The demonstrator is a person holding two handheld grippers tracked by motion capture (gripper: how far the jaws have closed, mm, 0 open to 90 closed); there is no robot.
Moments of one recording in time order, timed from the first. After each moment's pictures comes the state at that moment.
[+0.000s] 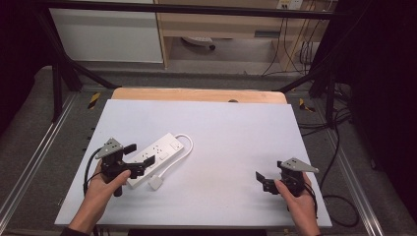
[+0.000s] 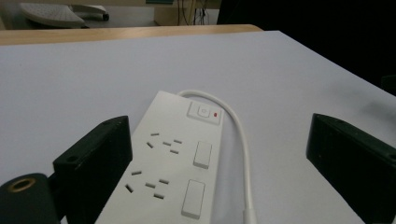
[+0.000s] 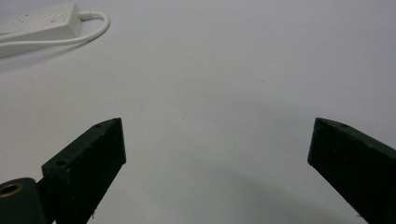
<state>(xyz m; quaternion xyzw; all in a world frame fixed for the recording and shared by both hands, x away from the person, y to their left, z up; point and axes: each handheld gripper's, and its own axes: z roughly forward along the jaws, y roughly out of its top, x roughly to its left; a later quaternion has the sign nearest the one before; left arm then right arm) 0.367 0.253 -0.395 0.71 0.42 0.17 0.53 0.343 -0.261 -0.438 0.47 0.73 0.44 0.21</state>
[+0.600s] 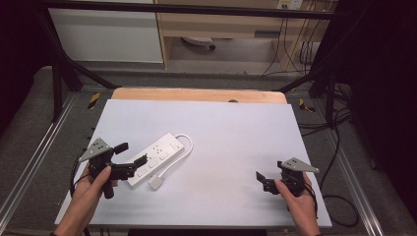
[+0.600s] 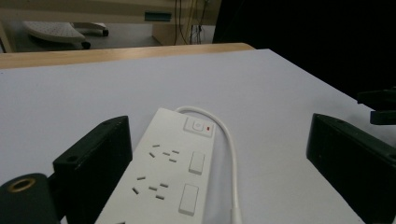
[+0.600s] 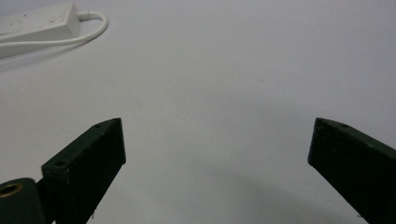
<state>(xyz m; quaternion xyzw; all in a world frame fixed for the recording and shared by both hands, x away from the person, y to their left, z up) 0.349 0.271 -0.374 0.70 0.41 0.18 0.55 0.343 -0.261 -0.439 0.47 0.73 0.44 0.21</state>
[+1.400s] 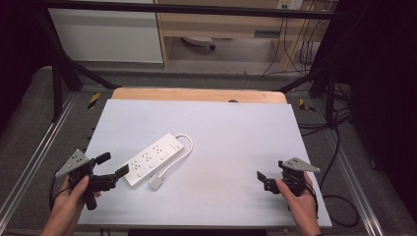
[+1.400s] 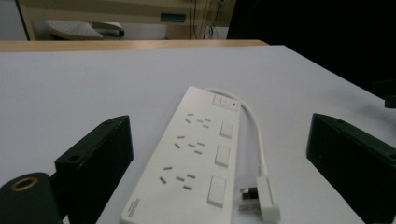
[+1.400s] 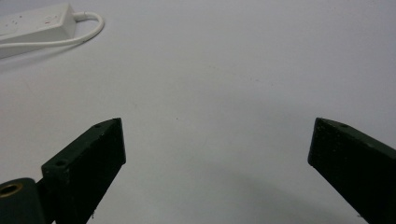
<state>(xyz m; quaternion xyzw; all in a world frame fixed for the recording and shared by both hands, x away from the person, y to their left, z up) 0.324 0.316 -0.397 0.70 0.43 0.20 0.54 0.344 -0.264 -0.439 0.48 0.73 0.44 0.22</state>
